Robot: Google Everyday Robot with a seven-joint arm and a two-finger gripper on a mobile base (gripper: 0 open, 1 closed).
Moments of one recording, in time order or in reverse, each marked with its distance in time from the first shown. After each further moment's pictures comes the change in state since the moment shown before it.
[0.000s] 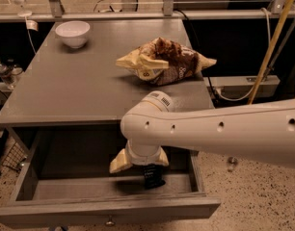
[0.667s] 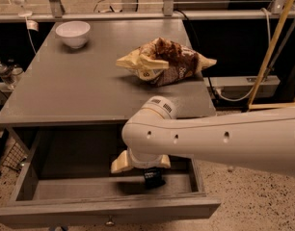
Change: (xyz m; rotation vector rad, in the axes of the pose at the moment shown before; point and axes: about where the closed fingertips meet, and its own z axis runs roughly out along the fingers) arm 0.005 -0.005 -0.002 0.016 -0.056 0.049
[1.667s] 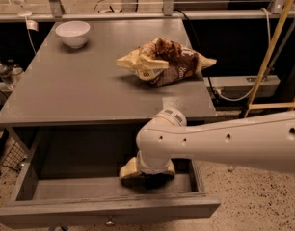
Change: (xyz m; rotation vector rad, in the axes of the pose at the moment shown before) arm 0.010 -0.024 0.045 -0.036 0.050 0.022
